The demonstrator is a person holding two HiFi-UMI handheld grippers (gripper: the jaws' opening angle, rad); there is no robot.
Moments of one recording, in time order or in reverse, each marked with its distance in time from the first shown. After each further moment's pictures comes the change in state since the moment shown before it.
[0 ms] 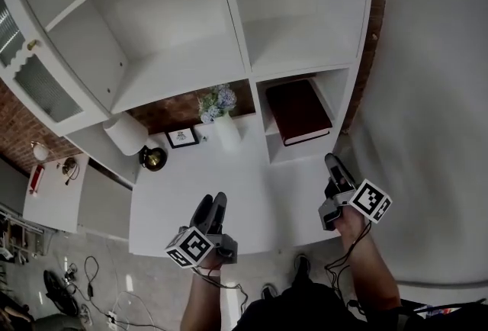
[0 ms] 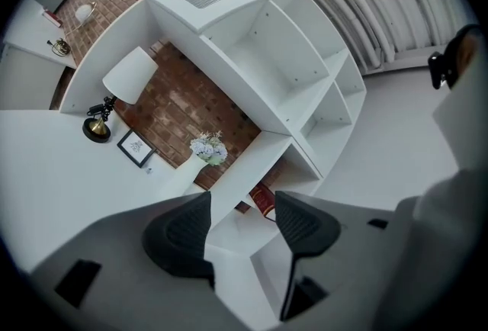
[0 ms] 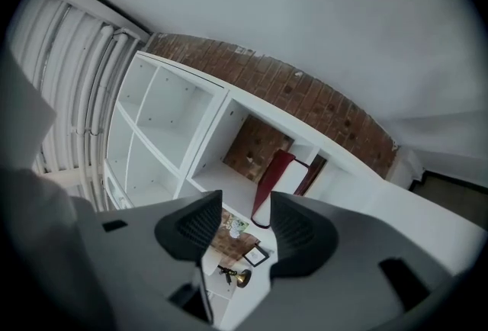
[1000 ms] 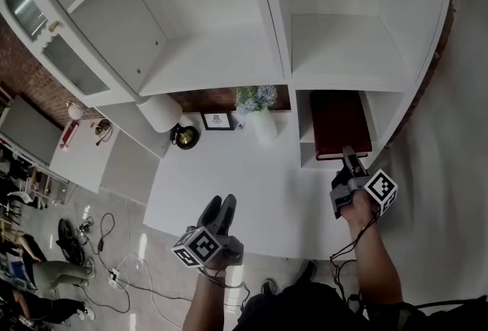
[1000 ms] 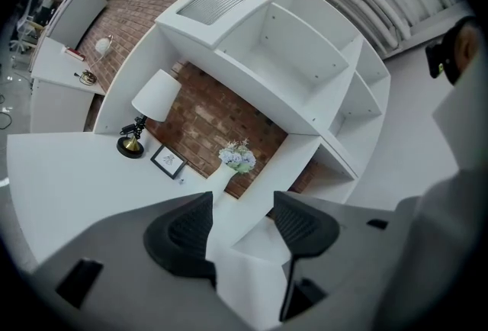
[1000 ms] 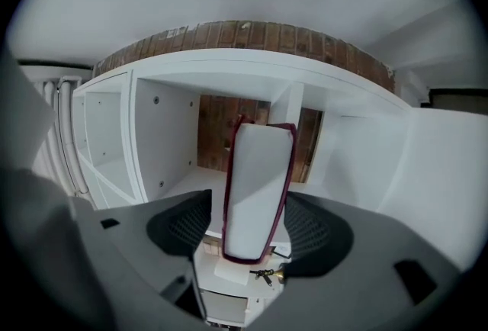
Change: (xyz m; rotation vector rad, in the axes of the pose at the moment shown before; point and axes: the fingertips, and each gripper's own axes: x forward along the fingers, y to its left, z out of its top) left arm 0.001 0.029 0.003 0.030 -0.066 0.243; right arm 0.129 -0.071 -0.021 0.401 0.122 0.035
